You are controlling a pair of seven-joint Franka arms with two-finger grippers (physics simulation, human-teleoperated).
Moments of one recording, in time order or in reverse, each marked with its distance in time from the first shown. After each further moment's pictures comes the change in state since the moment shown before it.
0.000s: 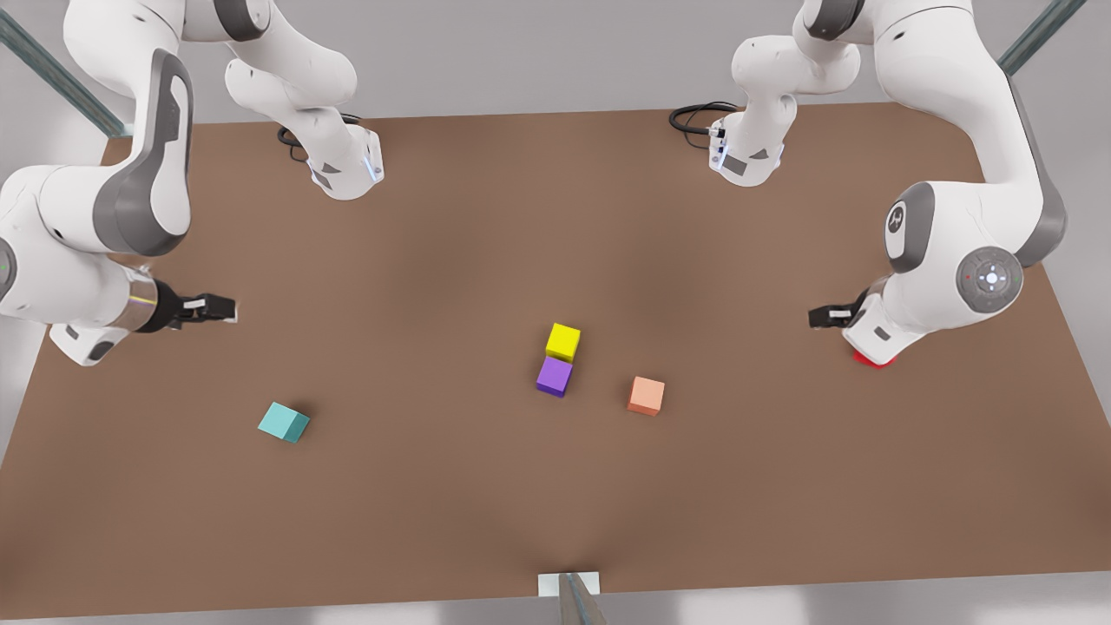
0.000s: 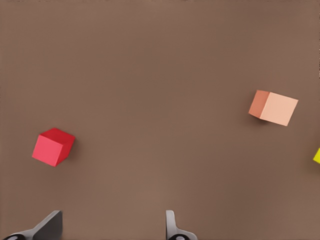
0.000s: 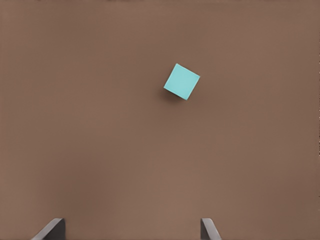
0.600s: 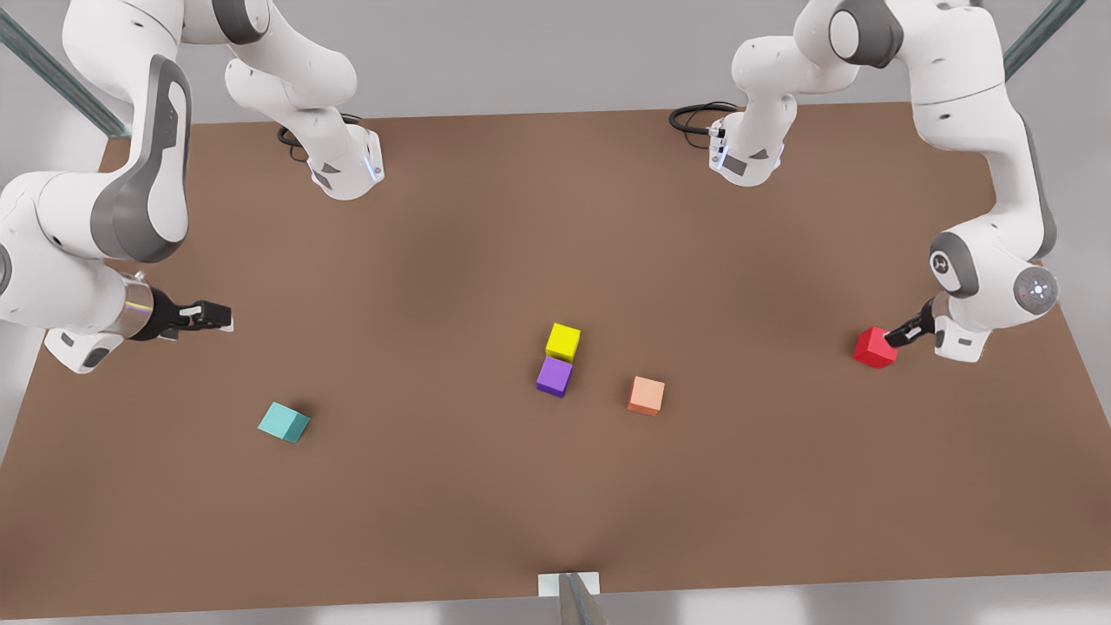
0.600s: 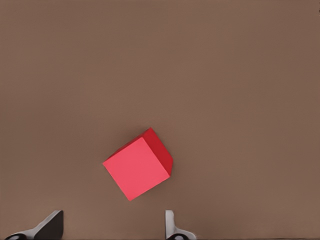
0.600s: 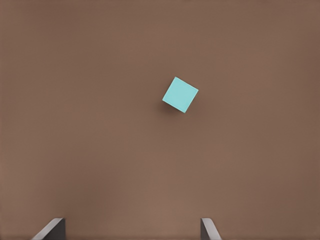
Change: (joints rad) left arm 0.044 0.041 0.376 -0.561 -0.069 0.623 -0.035; right arm -0.008 0.012 -0.002 -0.002 0.008 0.042 -0.037
